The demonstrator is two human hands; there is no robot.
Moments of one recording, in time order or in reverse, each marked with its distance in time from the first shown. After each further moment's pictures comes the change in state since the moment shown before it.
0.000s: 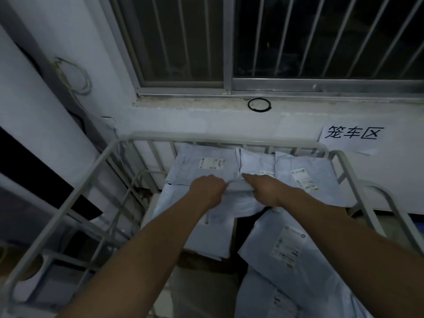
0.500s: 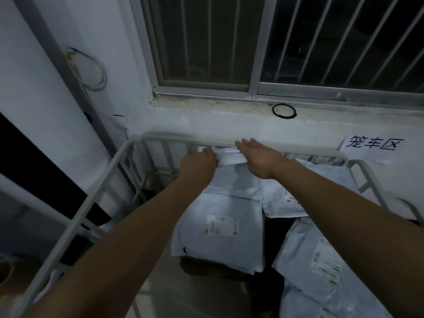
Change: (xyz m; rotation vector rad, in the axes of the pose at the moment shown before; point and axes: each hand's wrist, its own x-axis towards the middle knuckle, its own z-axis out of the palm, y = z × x) left_hand 0.018 -0.178 -0.011 0.103 0.349 -0.109; right_hand 0.104 -0.148 -0.072 -0.203 0.117 0.022
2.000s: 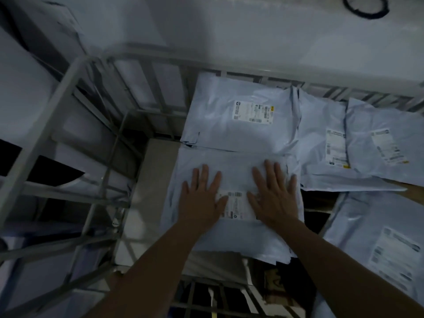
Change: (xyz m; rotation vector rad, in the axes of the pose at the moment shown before) left_hand -0.091 0.054 0.308 -0.517 -0.494 -0.091; right_hand 0.047 0.040 0.341 -0.063 0.053 0.216
